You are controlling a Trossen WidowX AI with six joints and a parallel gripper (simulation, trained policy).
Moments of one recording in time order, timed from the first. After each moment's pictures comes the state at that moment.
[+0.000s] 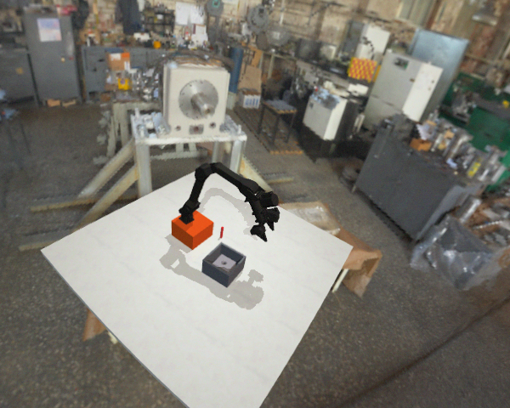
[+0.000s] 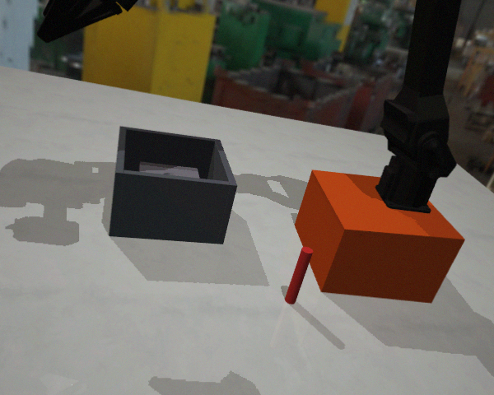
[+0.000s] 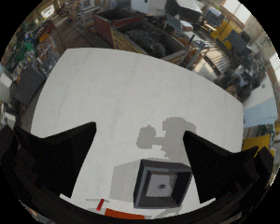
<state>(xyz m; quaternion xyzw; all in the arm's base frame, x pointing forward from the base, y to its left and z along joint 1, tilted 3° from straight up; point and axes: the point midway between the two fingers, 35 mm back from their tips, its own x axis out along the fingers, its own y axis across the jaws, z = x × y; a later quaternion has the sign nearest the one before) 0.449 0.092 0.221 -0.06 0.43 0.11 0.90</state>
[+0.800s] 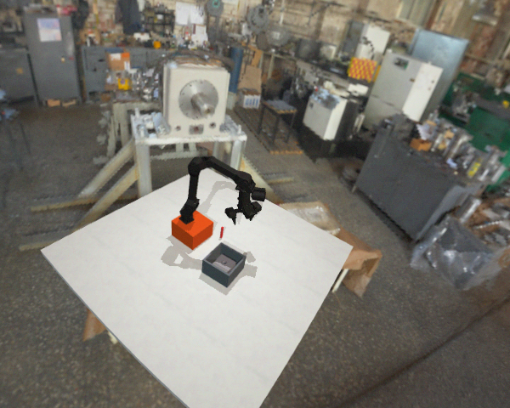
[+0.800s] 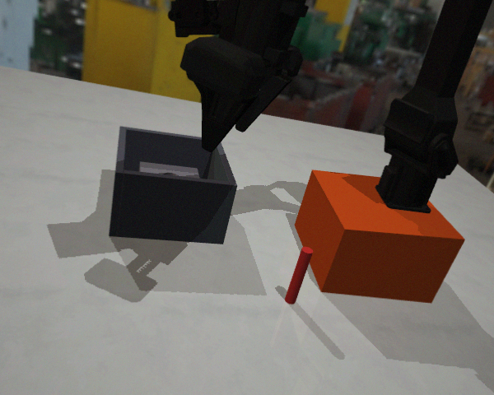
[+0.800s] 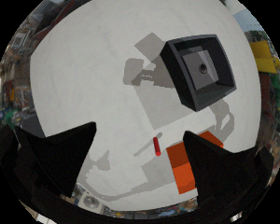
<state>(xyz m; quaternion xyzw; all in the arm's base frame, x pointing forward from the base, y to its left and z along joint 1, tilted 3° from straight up) 0.278 0.134 0.148 0.16 0.63 -0.12 0.75</state>
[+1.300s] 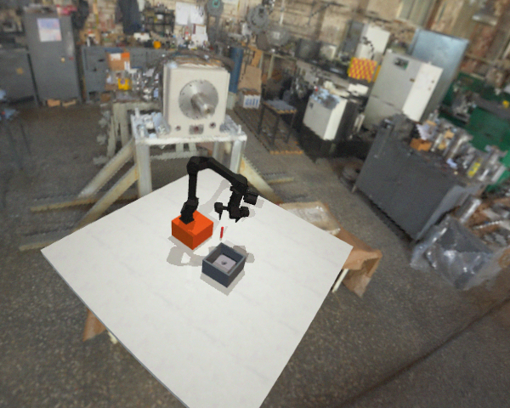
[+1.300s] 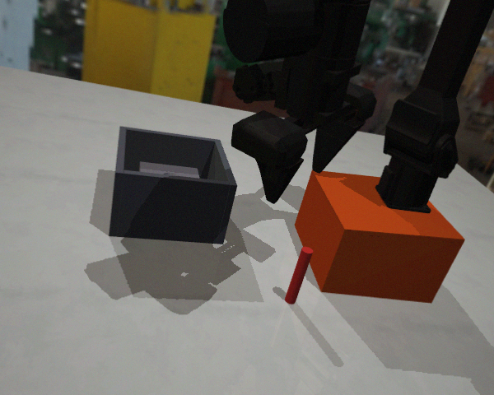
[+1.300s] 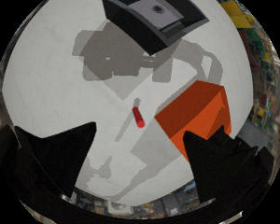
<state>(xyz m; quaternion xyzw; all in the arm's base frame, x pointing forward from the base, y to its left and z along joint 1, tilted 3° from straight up) 0.198 0.127 0.098 0.21 0.66 -0.29 0.66</state>
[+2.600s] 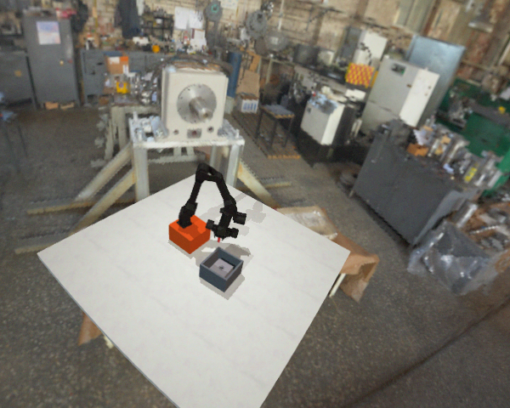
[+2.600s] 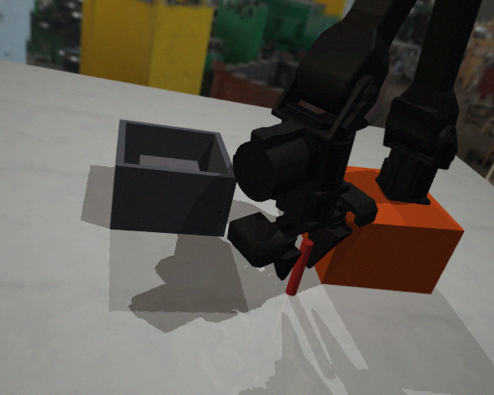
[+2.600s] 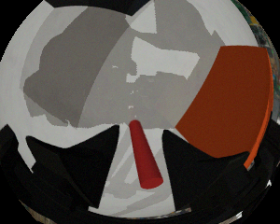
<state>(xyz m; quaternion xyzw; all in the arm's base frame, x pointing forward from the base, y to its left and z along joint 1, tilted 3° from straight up) 0.172 0.130 -0.035 0.31 0.62 -0.38 0.62</state>
